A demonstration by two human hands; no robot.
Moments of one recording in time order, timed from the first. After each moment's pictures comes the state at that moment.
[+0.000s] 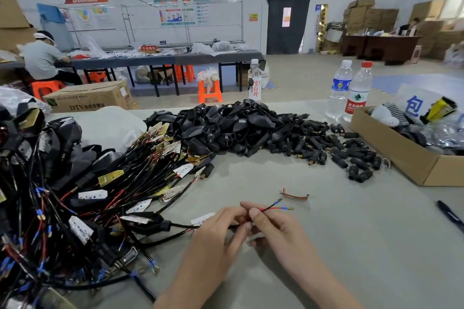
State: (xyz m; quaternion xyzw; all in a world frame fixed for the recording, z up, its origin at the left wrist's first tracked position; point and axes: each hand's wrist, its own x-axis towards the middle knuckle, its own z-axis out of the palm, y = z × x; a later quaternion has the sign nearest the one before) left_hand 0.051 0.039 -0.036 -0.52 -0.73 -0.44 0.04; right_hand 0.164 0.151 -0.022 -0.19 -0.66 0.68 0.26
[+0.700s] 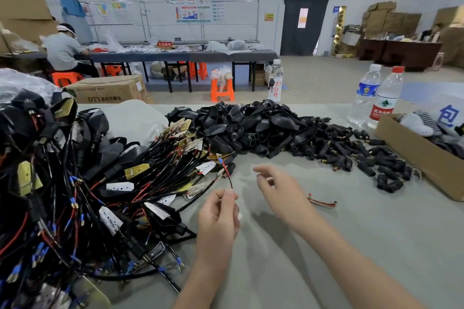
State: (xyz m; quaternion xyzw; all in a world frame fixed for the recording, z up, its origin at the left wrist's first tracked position) left_hand 0.033 0.035 -0.015 -0.20 -0.58 -0.77 -0.17; right_hand 0.083 0.179 0.007 -0.26 -0.85 0.38 0.25
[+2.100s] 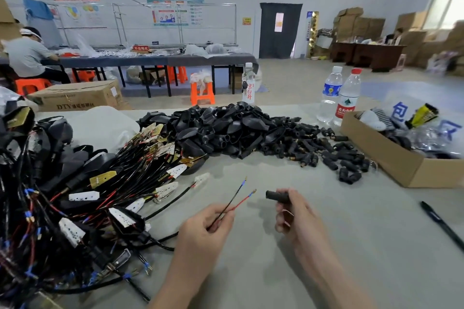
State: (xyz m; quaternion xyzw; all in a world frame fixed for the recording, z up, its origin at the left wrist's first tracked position) left_hand 0.047 0.040 -0.033 -0.38 -0.69 -0.60 -0.10; right_hand 0.169 0.181 -0.015 -0.31 -0.46 0.74 0.38
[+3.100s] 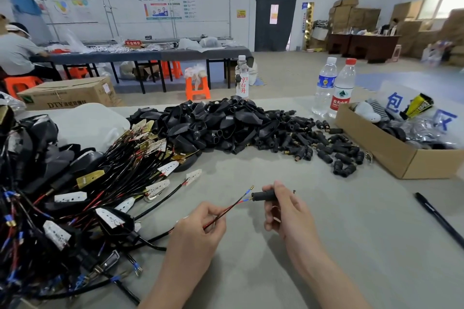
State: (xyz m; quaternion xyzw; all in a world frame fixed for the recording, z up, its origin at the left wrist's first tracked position) left_hand 0.045 0.042 -0.042 -0.40 -0.76 -0.51 -0.02; right_hand 0.171 0.173 -0.009 -0.30 -0.53 0.71 0.36
